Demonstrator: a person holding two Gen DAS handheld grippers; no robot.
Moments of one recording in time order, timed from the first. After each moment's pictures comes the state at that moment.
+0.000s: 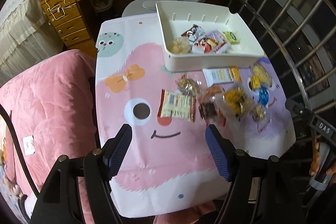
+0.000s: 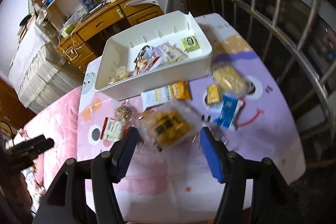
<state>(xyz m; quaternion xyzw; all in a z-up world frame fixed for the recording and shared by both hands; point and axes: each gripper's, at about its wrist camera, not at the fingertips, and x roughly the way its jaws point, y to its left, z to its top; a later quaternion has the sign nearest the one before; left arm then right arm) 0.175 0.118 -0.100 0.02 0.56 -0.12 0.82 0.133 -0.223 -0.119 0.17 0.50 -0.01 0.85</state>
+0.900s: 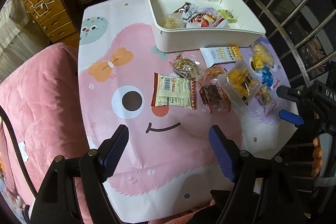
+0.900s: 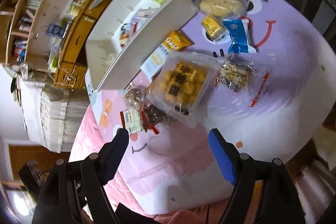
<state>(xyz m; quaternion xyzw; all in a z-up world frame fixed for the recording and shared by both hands) 0.196 0.104 -0.155 0.04 0.60 -0.16 0.78 0.128 -0.220 -0.184 0.40 0.55 -0.06 0.73</state>
